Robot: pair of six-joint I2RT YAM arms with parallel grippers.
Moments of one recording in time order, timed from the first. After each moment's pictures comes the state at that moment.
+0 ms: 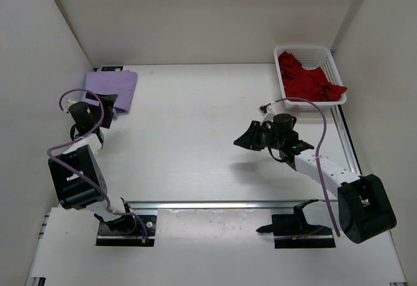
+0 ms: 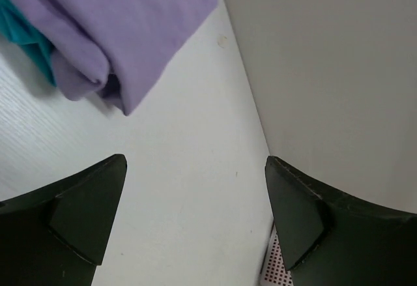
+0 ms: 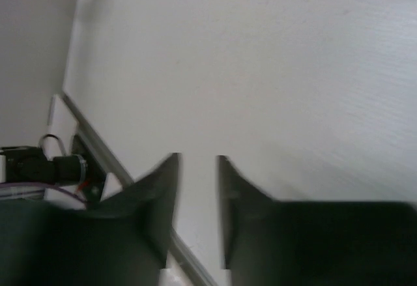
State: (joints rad) left arm 0.40 1.56 0.77 0.40 0.31 -1.05; right arm 0.36 1.22 0.55 0.18 -0.57 0.60
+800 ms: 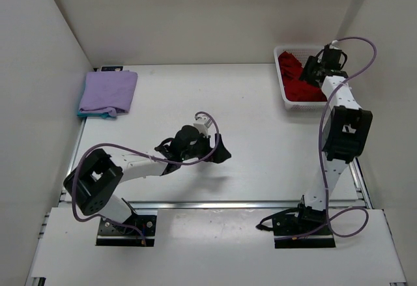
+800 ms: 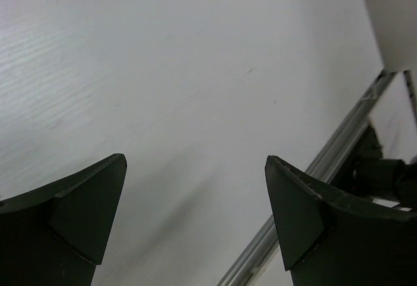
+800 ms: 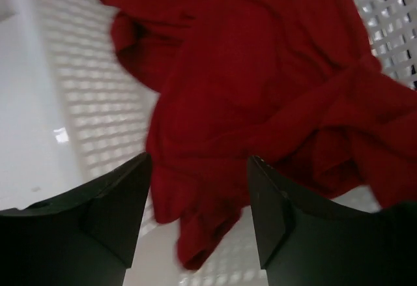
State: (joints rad) left arm -0.82 1.49 0.69 0.36 0.17 -0.62; right arm -0.17 1.98 1.68 -0.33 -0.07 0.25
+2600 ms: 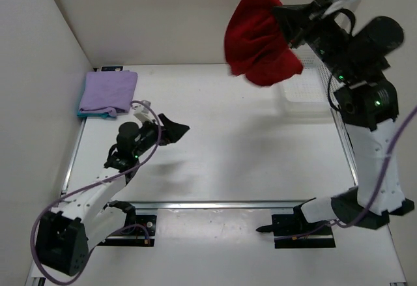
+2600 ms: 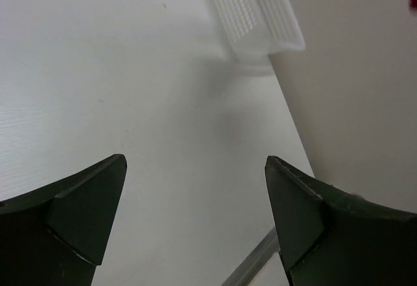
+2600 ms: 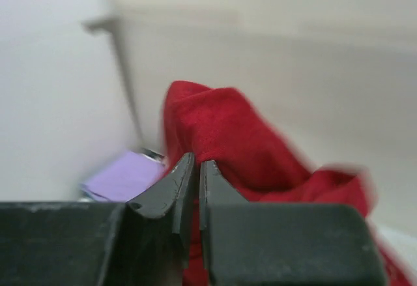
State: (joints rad) left arm -0.38 1.01 0.49 0.32 0.34 -0.72; right arm 0.38 1.44 2.21 -0.49 -0.18 0.13
